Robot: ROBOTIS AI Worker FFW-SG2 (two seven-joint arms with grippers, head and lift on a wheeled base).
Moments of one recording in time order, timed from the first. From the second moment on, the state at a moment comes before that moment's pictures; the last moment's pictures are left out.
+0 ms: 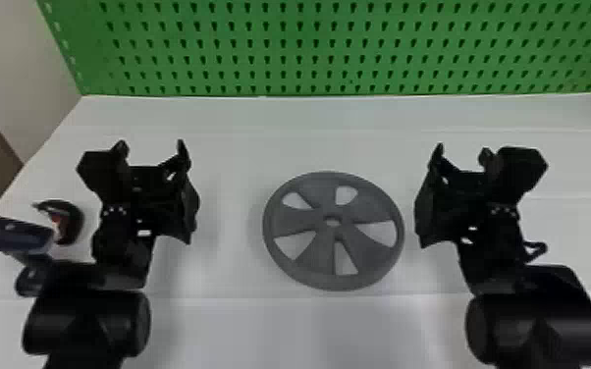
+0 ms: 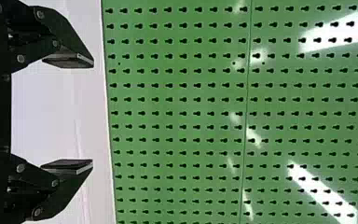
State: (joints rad) left arm -0.07 0.10 -0.02 -1.45 0.09 -0.21 0.06; right arm -0.03 -0.03 -0.01 -1.63 -0.04 0.03 -0.15
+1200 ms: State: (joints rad) left arm -0.07 0.10 -0.02 -1.45 0.09 -0.20 0.06; right arm -0.49 -0.17 0.01 -1.75 -0.27 1.23 -0.15
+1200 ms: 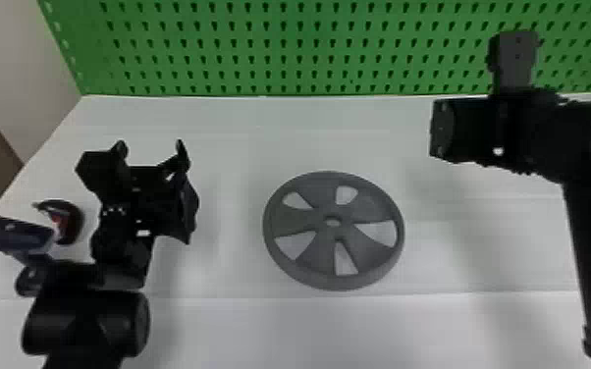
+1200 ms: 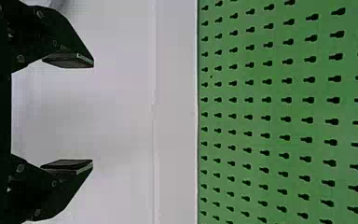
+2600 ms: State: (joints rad) left arm -0.07 0.15 -0.06 -1.45 0.10 -0.17 0.06; right arm -0.91 -0.32 0.28 -1.08 -0.66 1.57 -0.15
